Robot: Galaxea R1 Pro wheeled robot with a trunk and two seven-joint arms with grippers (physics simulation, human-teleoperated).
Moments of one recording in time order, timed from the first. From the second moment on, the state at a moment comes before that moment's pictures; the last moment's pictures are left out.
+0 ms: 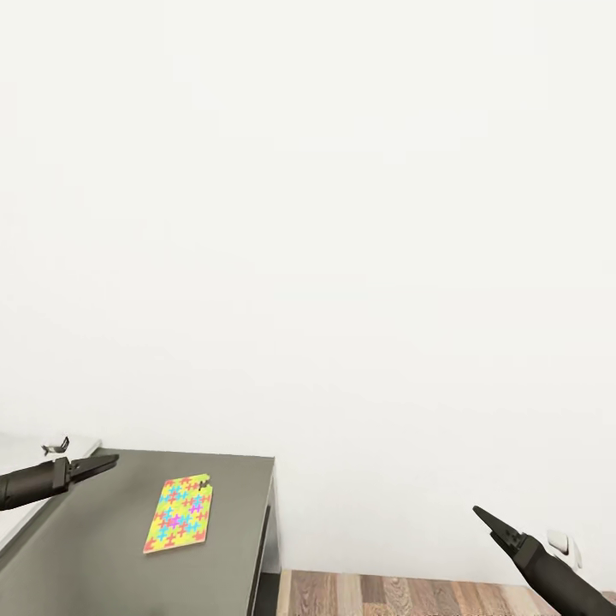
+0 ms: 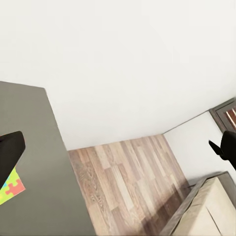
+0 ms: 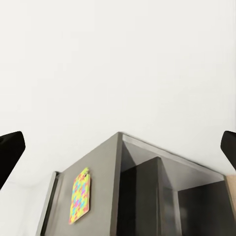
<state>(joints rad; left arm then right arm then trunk) -0.71 0.62 0.25 -0.36 0.05 0.51 -1.57 0.05 -0.10 -0.60 -1.44 -0.63 0.79 0.72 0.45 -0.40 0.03</state>
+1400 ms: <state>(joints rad) -0.71 0.62 0.25 -0.36 0.05 0.51 -1.57 0.05 -0.10 -0.60 -1.44 -0.63 0.79 0.72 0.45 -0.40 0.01</state>
